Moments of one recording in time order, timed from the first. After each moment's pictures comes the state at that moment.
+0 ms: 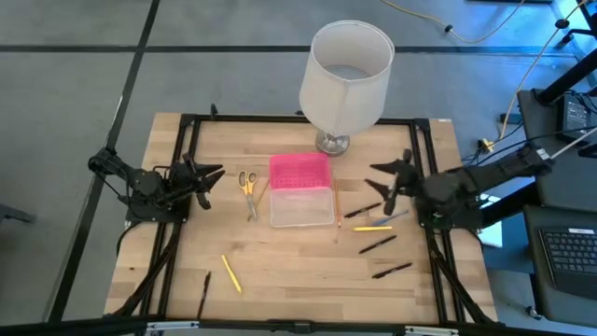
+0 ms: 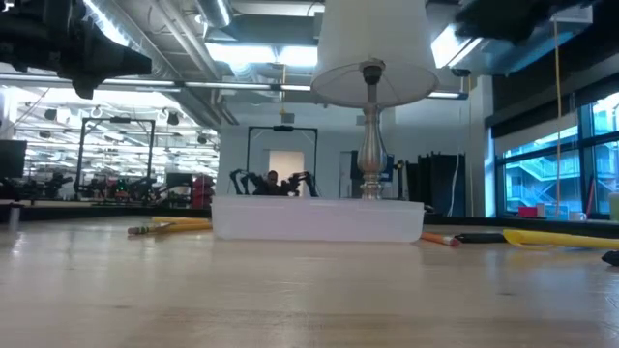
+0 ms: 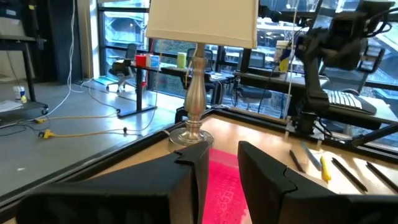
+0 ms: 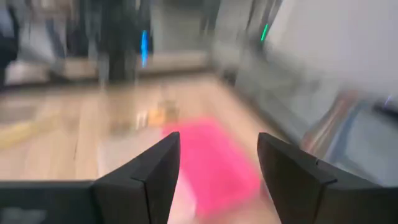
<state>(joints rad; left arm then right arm) -0.49 0.00 0.12 -0.05 -1.00 -0.09 0.33 0.73 0.65 -0.28 0.71 0.18</state>
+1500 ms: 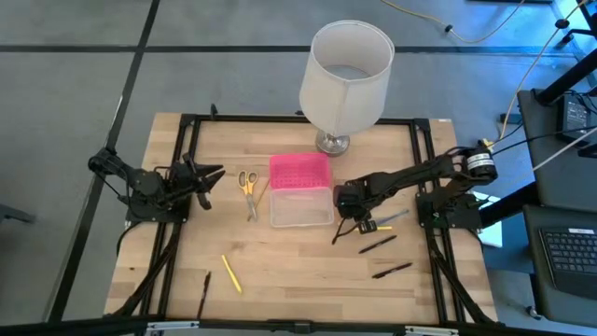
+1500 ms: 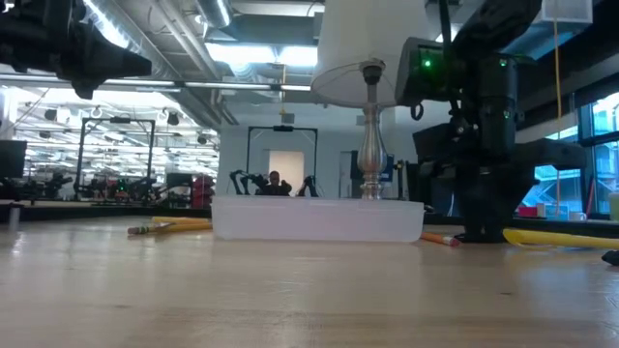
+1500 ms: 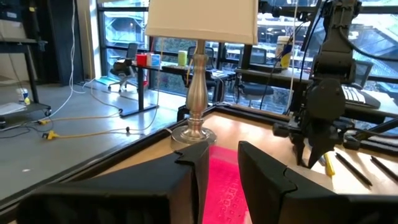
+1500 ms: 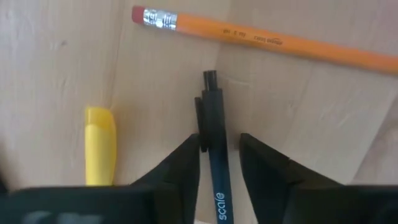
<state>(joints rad) -0.49 0.00 0.12 -0.08 -1.01 -0.08 0.03 1.68 0.85 -0.63 -0.02 -0.22</state>
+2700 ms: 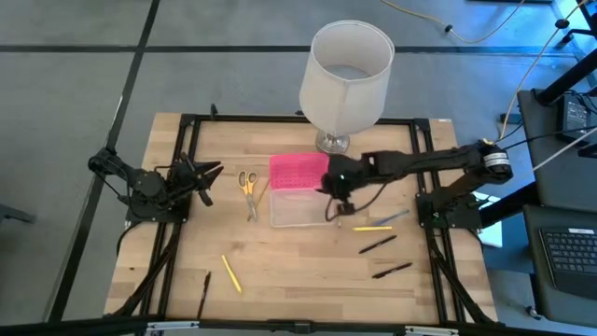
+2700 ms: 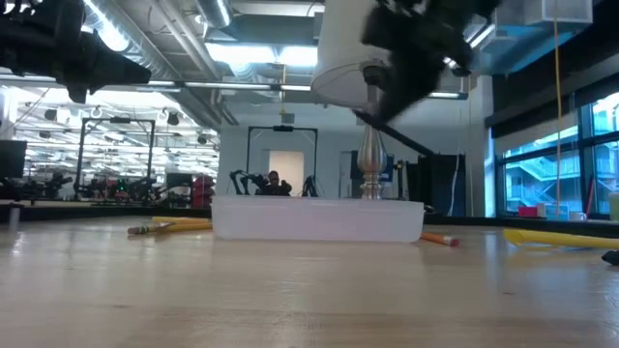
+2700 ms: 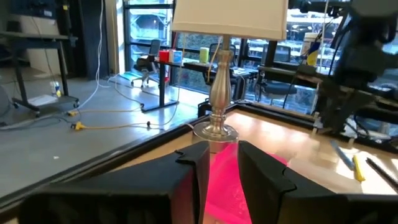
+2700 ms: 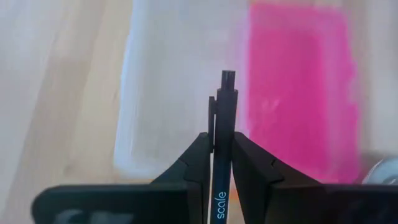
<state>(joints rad) -0.49 0.00 0.12 -0.11 -1.11 -0.13 -0.03 1.54 1.16 -0.58 0.02 -0.22</state>
